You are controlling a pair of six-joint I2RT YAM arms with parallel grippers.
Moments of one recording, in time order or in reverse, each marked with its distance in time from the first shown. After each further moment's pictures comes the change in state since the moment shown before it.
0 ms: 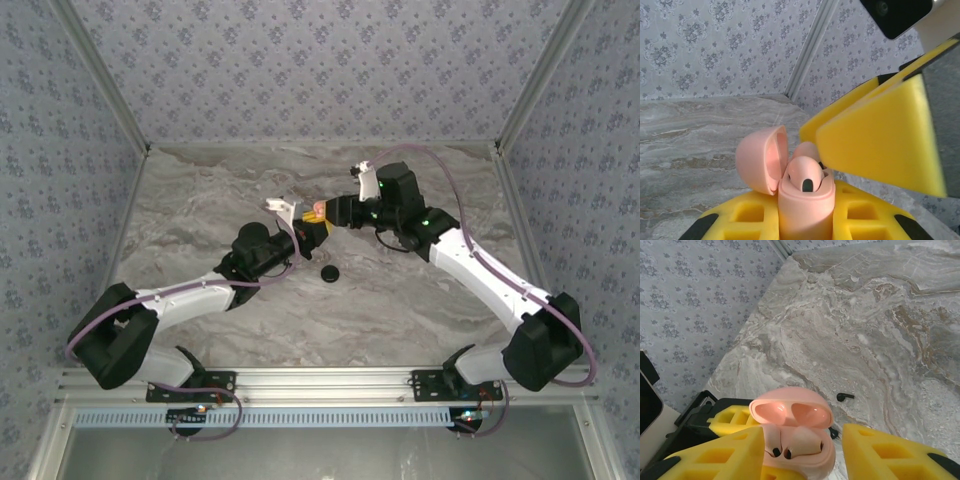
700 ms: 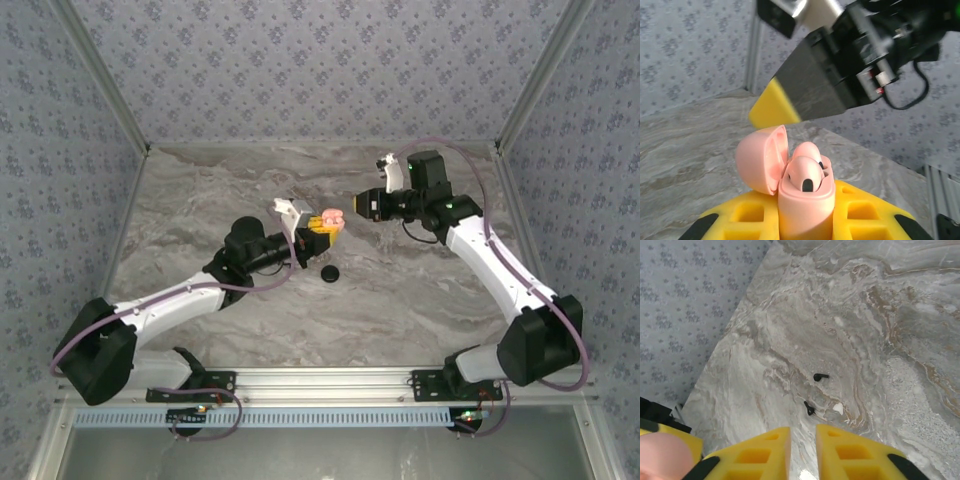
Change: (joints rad) left arm 0.006 -0.101 0.053 -0.169 0.263 0.178; right arm -0.220 0.026 0.043 -0.175 -0.238 -0.125
